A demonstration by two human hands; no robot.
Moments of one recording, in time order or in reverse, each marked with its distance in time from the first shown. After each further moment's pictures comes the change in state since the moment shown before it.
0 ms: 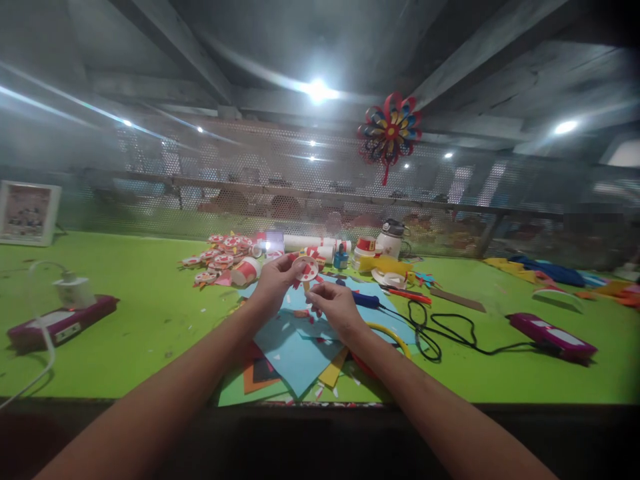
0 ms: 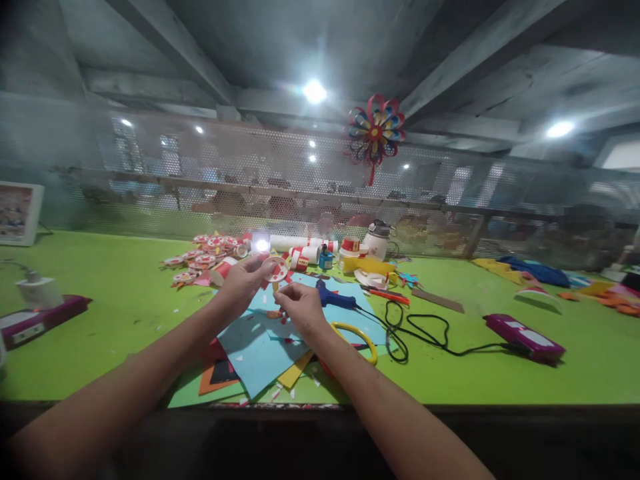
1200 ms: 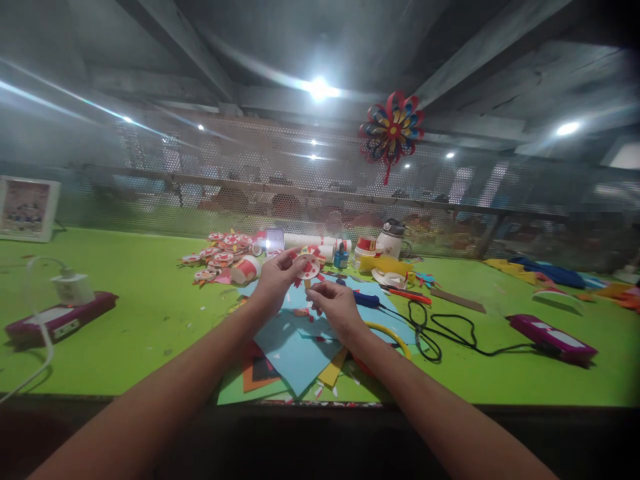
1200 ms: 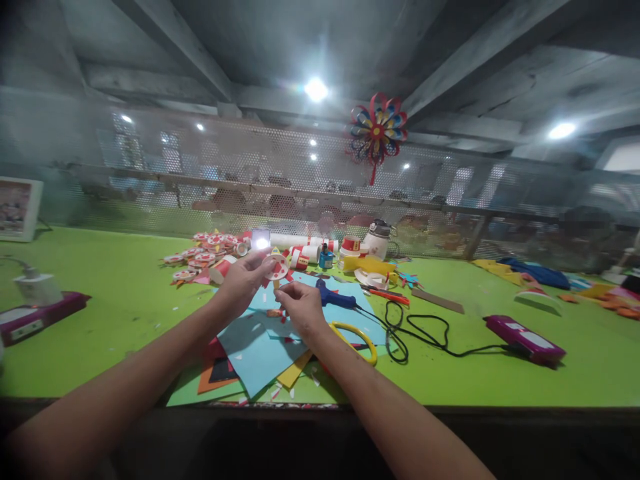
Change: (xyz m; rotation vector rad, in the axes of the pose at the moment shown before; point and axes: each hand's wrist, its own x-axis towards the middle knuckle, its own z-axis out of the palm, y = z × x) left_hand 0.001 -0.002 0.002 -0.037 0.044 0.014; right_hand 0.000 0.001 0.001 -0.023 0.052 -0.010
